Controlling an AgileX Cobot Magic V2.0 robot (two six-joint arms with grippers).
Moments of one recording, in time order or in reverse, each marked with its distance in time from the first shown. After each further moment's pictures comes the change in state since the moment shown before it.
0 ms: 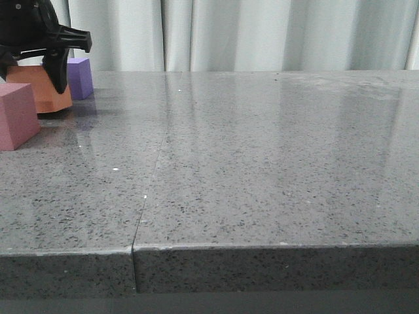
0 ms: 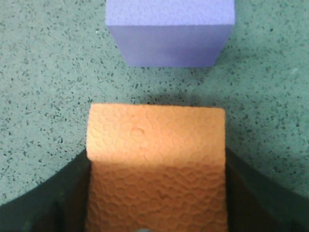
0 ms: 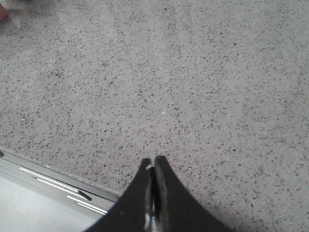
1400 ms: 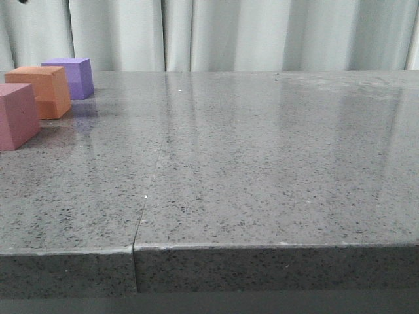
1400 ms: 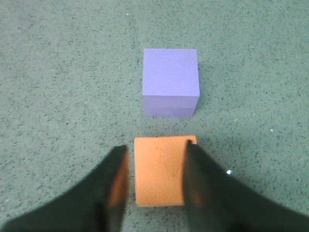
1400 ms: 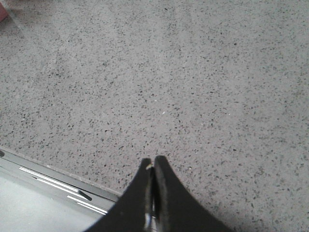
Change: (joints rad) left arm -0.001 -0.304 0.068 0.025 -0.041 0.000; right arm 0.000 0.000 0.000 0.000 0.000 0.000
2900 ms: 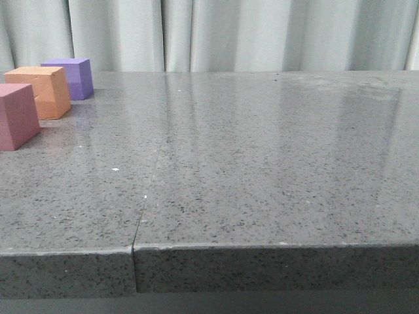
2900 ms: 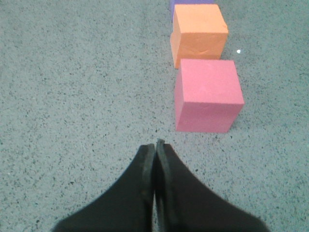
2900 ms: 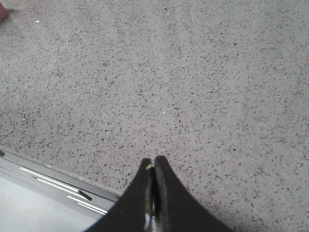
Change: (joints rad) left arm -0.001 -0.904 0.865 0.004 -0.144 0.000; right arm 0.000 0.000 0.000 0.000 0.000 0.000
